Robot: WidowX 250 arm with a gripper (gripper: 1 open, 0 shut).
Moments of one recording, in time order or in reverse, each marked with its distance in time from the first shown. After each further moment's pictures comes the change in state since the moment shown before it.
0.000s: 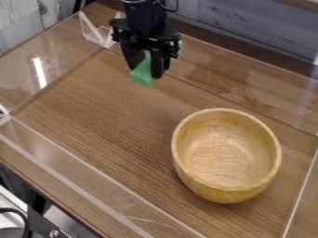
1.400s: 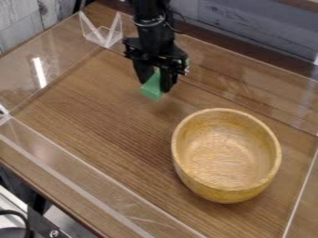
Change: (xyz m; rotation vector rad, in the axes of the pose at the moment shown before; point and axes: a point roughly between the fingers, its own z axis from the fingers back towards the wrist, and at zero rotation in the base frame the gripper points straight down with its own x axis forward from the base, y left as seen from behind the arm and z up) arm 0.021 -0.011 -0.045 -0.009 0.018 -0.055
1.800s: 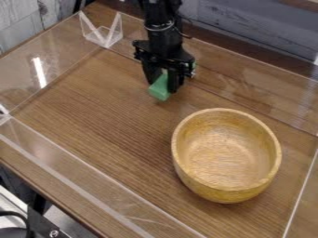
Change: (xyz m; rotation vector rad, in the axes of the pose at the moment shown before) arm 0.015 -0.001 -0.014 0.009 -0.001 -0.032
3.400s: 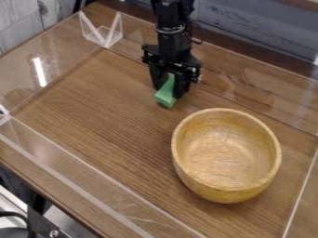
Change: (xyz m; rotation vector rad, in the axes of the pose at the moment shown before) arm 0.001 -0.011 -0.007 -0.004 0.097 -0.034
